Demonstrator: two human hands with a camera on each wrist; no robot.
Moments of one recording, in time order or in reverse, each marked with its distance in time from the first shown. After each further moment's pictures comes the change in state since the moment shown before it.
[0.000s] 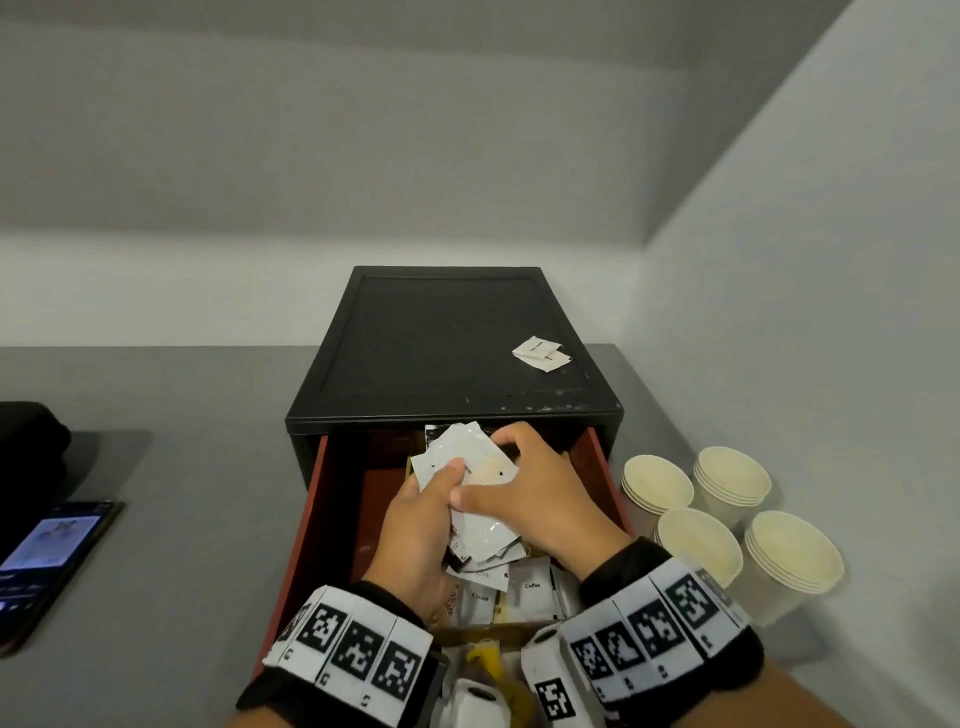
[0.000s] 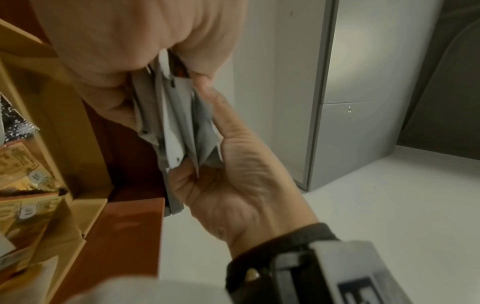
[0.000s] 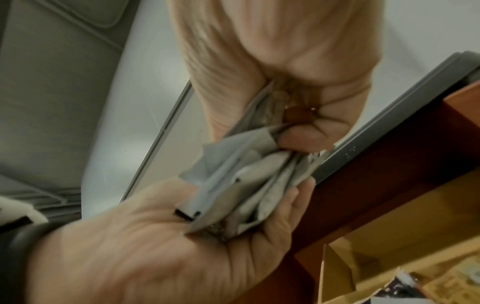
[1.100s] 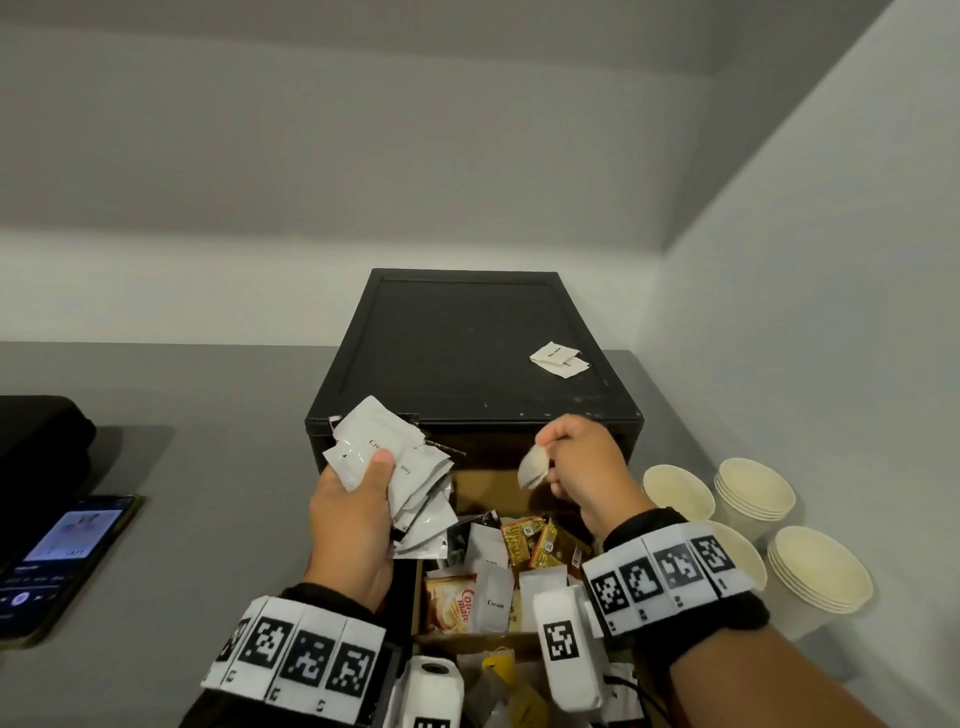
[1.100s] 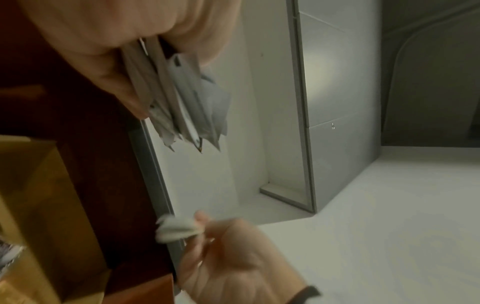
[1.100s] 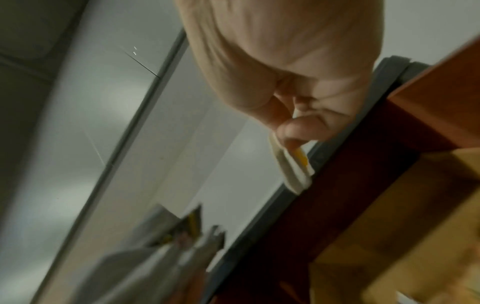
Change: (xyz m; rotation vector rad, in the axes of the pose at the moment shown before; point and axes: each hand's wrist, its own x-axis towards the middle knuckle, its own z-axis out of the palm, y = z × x) left_hand 0.010 0.028 -0.043 0.059 0.305 0.323; right_hand 0.048 0.022 -0.009 0.293 0.223 0.211
